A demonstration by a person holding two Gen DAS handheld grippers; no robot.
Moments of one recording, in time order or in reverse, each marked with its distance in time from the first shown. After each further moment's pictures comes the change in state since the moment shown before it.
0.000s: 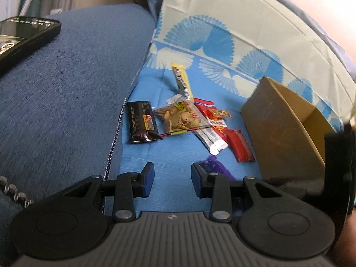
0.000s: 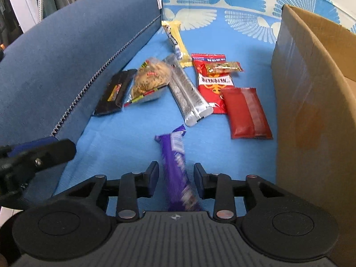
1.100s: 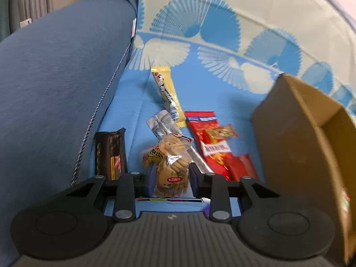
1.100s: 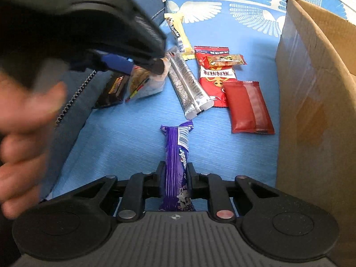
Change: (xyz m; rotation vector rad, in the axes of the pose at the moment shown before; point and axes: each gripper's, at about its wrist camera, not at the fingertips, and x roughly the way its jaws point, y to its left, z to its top) left arm 0.079 -0.056 0.077 0.103 0.113 0.086; right arm 0.002 -0.001 0.001 -0.008 0.032 0.044
